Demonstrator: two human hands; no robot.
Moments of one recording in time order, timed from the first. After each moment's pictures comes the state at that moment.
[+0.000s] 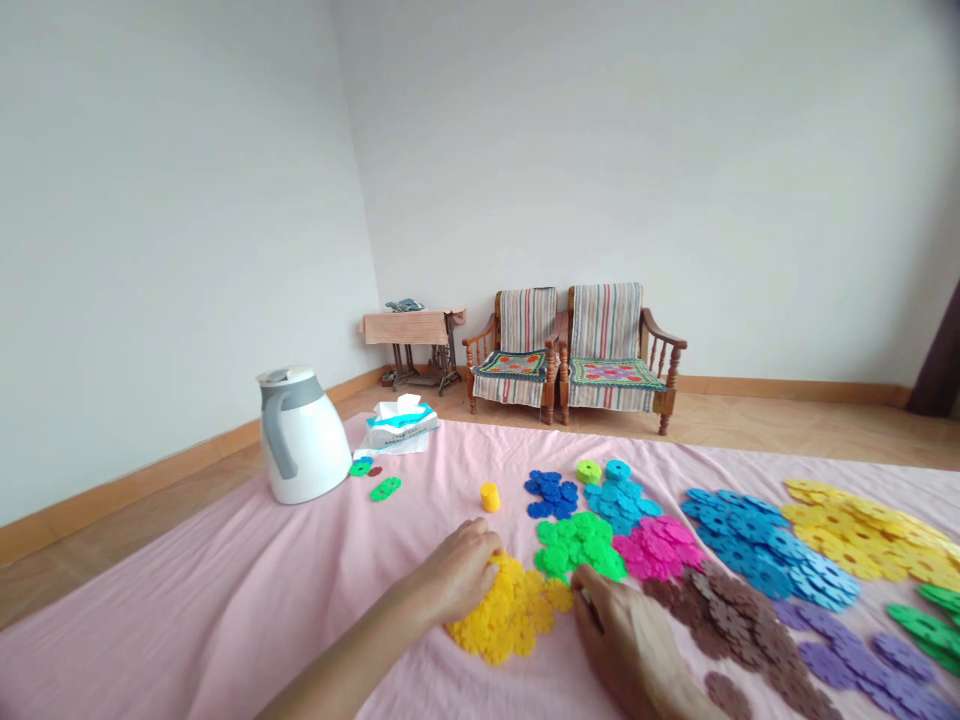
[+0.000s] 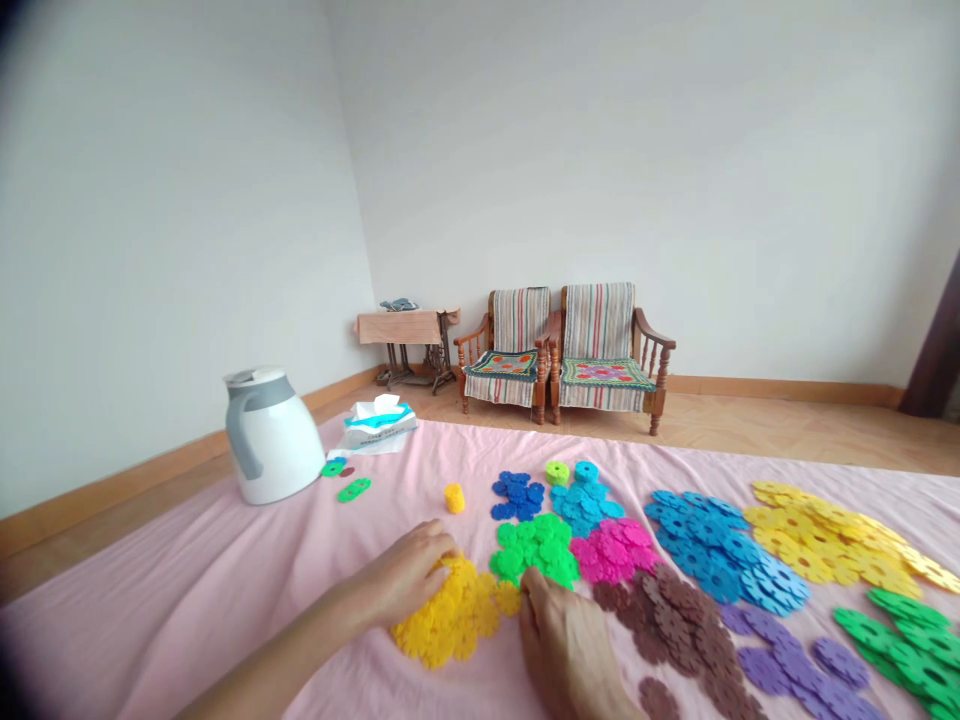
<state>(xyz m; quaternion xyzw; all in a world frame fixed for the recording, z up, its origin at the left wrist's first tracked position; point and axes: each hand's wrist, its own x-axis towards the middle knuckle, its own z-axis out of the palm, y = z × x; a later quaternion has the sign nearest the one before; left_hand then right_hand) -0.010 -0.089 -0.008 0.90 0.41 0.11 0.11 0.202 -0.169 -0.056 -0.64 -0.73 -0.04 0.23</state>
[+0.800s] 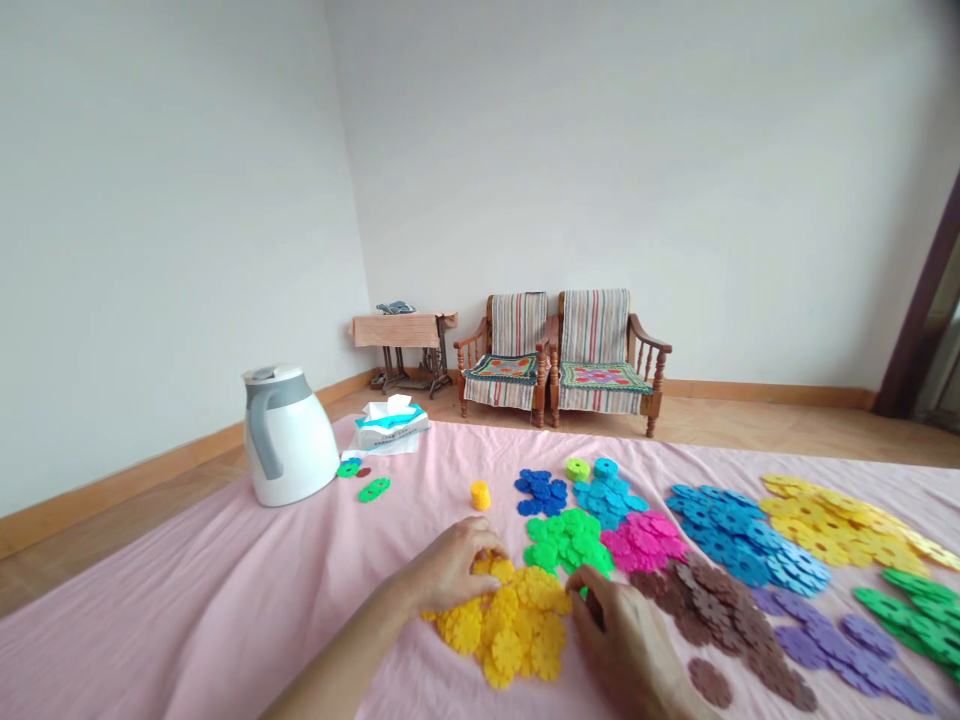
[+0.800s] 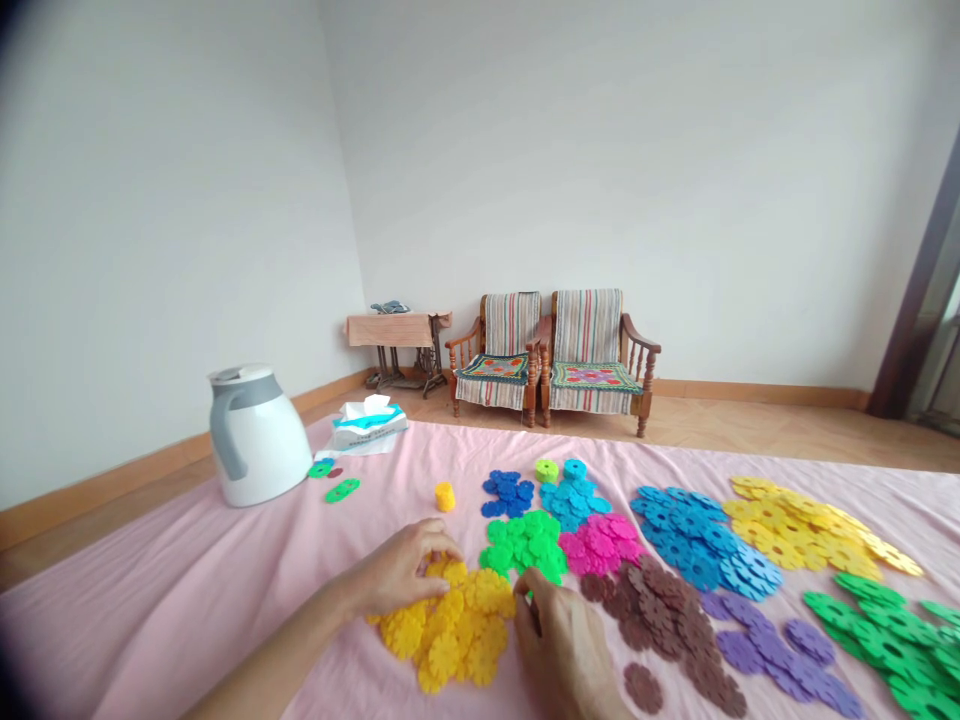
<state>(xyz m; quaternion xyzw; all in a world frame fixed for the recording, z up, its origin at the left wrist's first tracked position) -0.011 -0.082 -0.006 0.91 0.33 0.14 0.20 0.204 -0.180 -0.048 -0.67 -0.68 0.09 0.29</state>
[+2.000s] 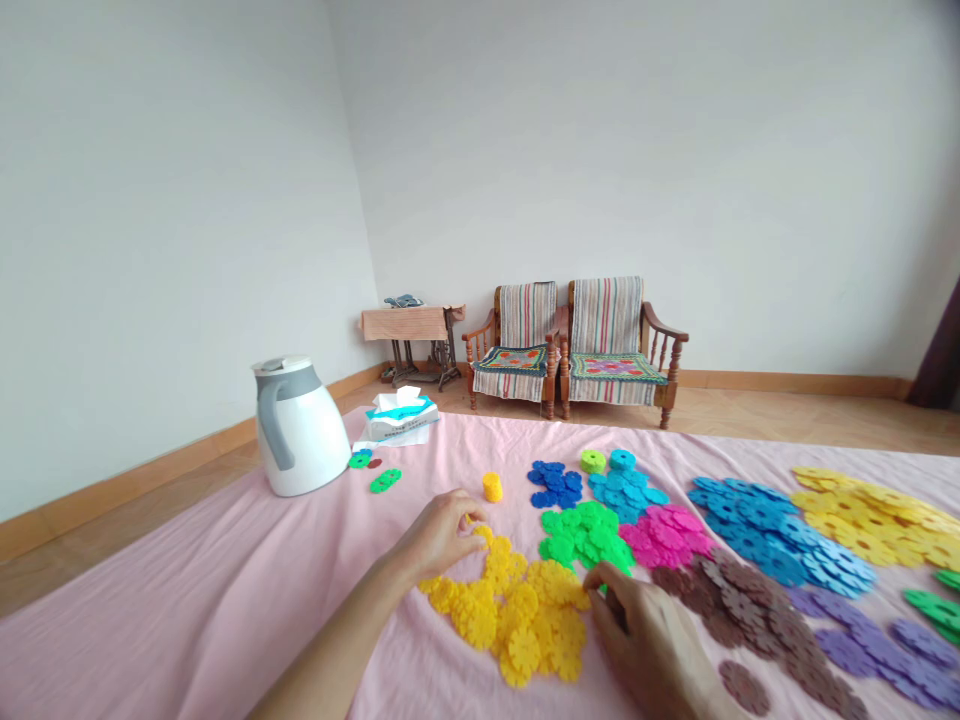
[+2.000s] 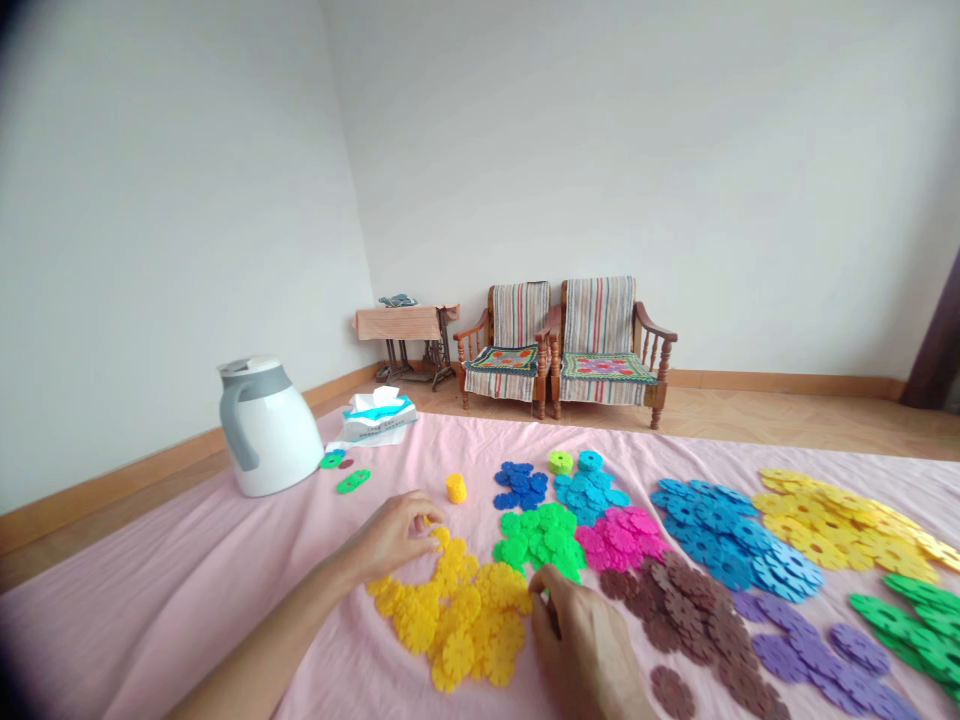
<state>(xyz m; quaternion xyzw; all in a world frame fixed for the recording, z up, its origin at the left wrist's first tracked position) -0.037 -0.054 -0.019 0.87 0.42 0.22 0.14 0.206 -0.179 -0.051 -0.68 -0.68 0.10 0.25</state>
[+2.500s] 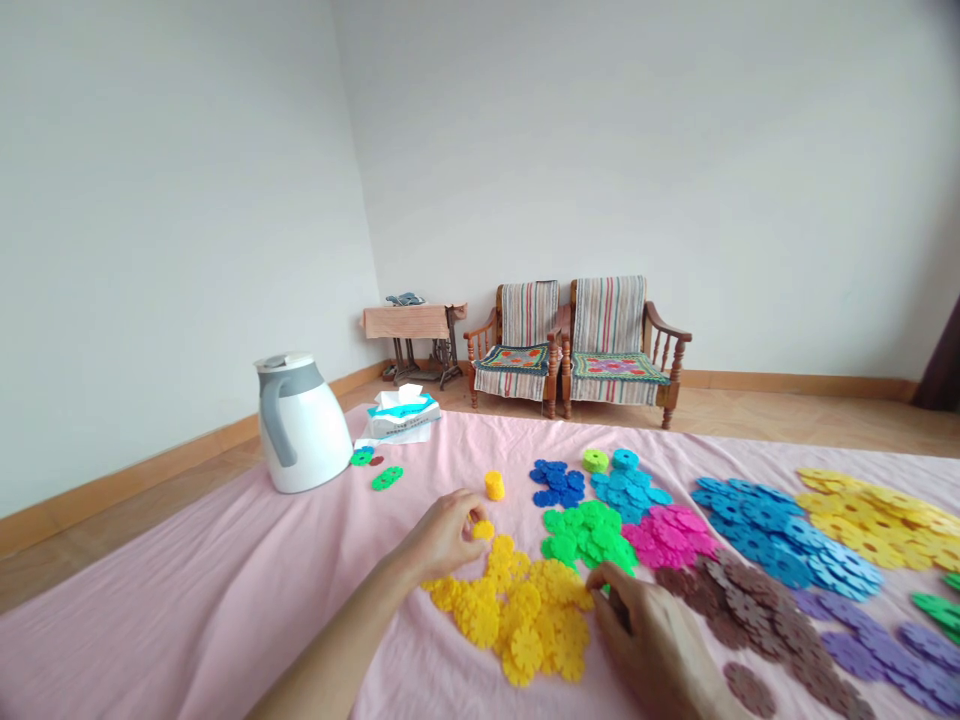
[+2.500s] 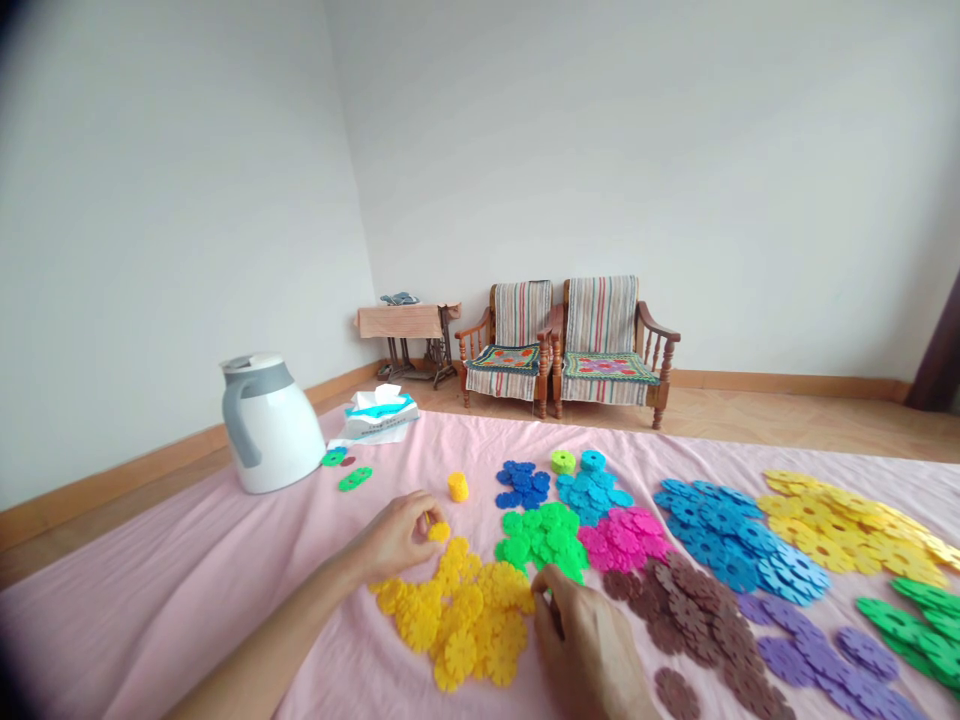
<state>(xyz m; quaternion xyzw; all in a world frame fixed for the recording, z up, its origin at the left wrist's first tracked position) -0.034 -0.055 -0.023 0.87 0.42 0.23 0.13 0.206 -0.179 -0.048 -0.68 -0.68 0.10 0.24</state>
